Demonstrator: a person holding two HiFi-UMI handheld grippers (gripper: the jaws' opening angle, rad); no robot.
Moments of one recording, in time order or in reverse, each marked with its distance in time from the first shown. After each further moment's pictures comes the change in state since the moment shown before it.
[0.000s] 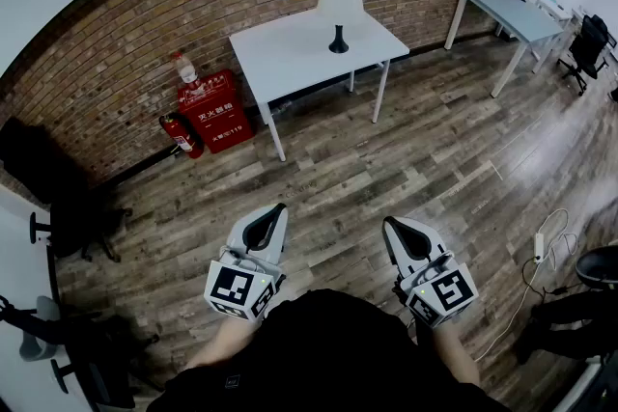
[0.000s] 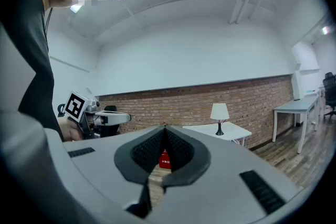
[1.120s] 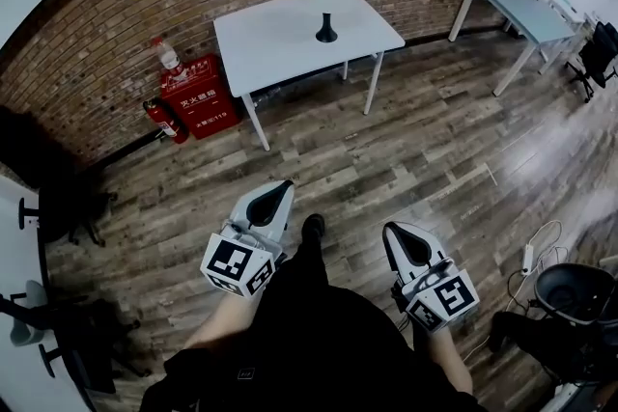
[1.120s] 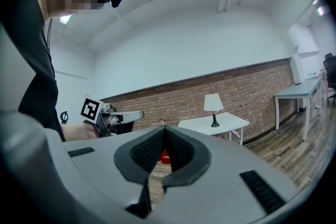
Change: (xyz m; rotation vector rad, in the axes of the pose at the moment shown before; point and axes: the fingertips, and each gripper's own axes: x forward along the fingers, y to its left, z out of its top) left arm 0.150 -0.027 -0.013 -0.061 -0.017 -0.058; right arm -0.004 -0.121 -0.027 0.103 0.038 0.041
